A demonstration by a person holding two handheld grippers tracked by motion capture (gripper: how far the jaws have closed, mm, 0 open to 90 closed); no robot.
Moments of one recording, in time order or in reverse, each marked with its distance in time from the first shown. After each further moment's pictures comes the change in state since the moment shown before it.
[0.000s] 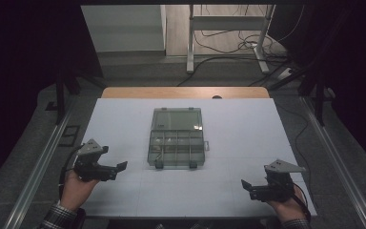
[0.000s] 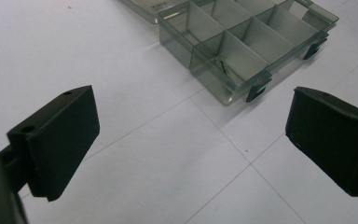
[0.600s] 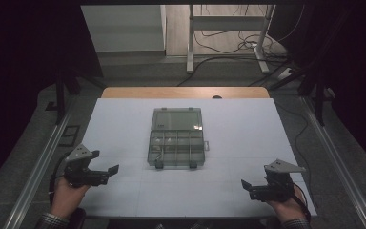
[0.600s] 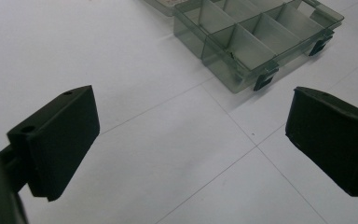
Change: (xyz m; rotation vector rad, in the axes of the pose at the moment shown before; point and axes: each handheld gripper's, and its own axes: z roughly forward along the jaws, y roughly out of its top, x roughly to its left) left arm 0.006 -0.018 -0.019 -0.023 0.027 -0.037; right arm 0.000 0.000 0.000 0.001 -0.001 -0.002
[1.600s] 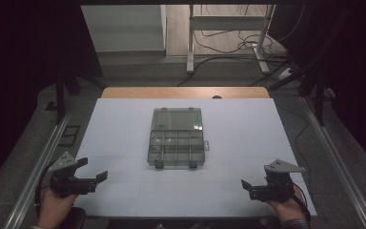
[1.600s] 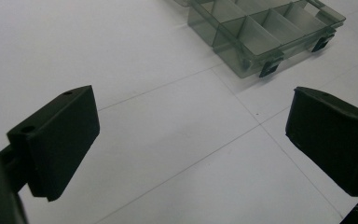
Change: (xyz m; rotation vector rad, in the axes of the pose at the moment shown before) left arm 0.008 -0.026 -0.026 -0.021 0.021 -0.059; right arm 0.000 0.000 0.000 0.003 -0.005 0.000
